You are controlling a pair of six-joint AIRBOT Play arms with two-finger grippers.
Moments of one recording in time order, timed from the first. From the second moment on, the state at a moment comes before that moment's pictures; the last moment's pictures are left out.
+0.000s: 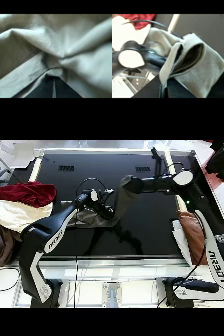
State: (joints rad) left arm -0.47 -1.94 1.63 1.14 -1.09 -1.25; right arm 0.23 -1.40 1.43 -0.63 0.97 1.21
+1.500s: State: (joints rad) left arm 0.06 -1.45 1.63 1.24 -1.21 -1.26; right arm 0.41 -1.71 1.76 -0.98 0.82 1.55
